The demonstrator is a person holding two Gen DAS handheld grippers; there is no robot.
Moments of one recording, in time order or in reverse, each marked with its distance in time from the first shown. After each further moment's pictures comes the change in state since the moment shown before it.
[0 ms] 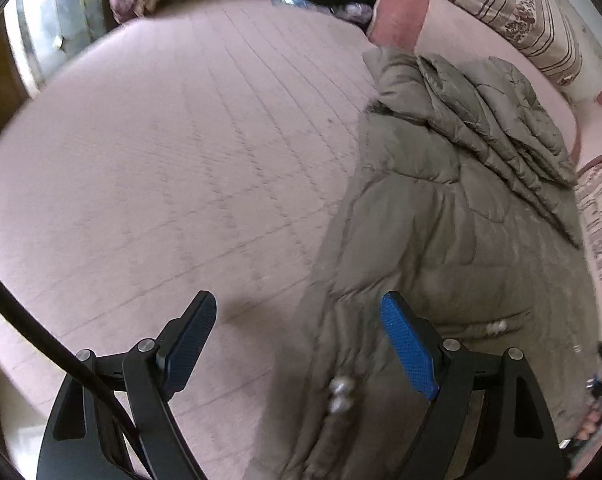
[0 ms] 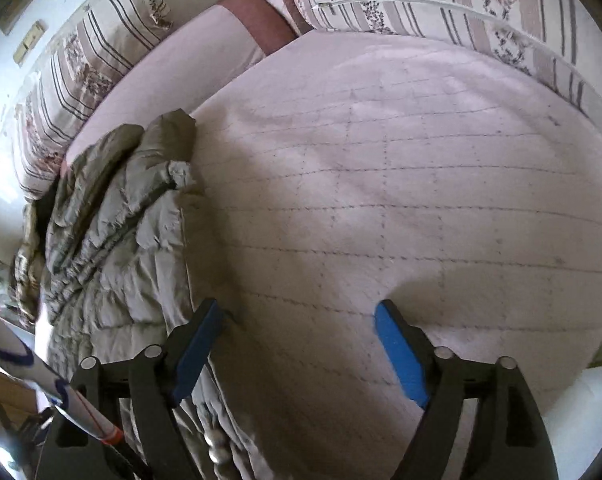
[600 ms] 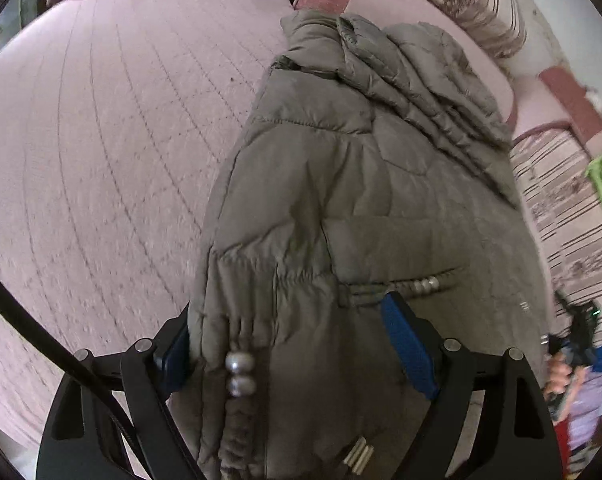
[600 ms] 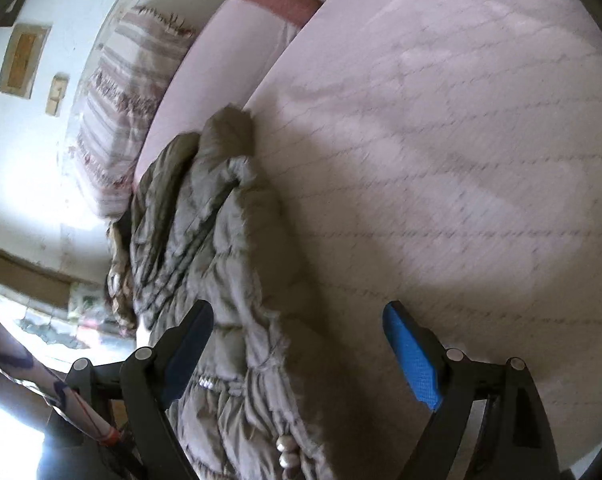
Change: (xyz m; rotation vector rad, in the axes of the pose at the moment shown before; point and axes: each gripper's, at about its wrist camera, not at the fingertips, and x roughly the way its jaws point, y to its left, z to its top) left arm 0.004 -0.020 -0.030 0.058 0.073 -0.267; right arm 0.021 -0.010 0.007 0.151 0.138 0.384
